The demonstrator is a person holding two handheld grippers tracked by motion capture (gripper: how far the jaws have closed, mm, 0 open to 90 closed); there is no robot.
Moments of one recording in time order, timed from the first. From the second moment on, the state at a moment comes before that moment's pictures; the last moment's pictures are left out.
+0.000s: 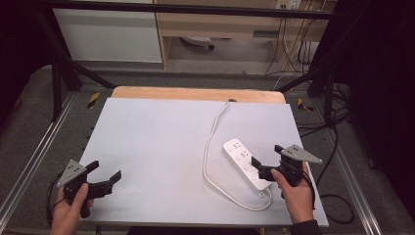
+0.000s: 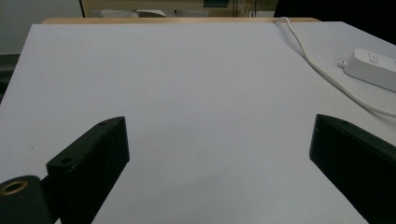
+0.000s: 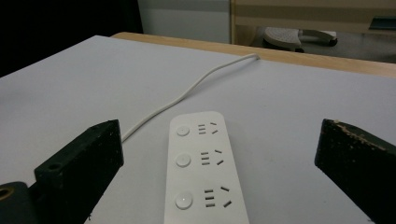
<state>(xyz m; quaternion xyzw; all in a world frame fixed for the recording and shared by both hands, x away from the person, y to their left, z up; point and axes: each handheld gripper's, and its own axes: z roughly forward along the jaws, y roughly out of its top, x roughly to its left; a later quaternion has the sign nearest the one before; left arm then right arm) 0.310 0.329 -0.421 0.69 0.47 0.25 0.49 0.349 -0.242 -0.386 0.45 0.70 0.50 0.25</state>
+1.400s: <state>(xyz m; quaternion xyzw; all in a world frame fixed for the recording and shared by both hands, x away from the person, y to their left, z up) 0.311 0.328 -0.421 0.69 0.47 0.25 0.49 0.364 -0.217 -0.409 0.41 0.73 0.50 0.22</state>
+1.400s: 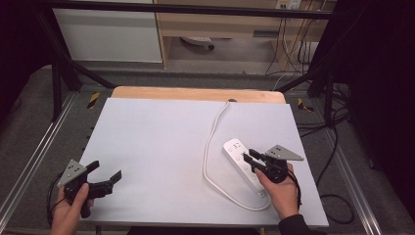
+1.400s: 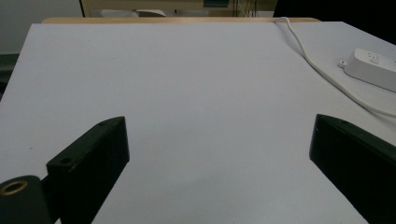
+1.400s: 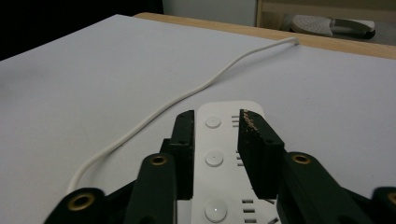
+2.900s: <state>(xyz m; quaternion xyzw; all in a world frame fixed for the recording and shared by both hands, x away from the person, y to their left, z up) 0.310 0.326 -0.421 0.69 0.47 0.25 0.49 0.362 -0.212 -0.431 0.42 0.77 0.43 0.20</state>
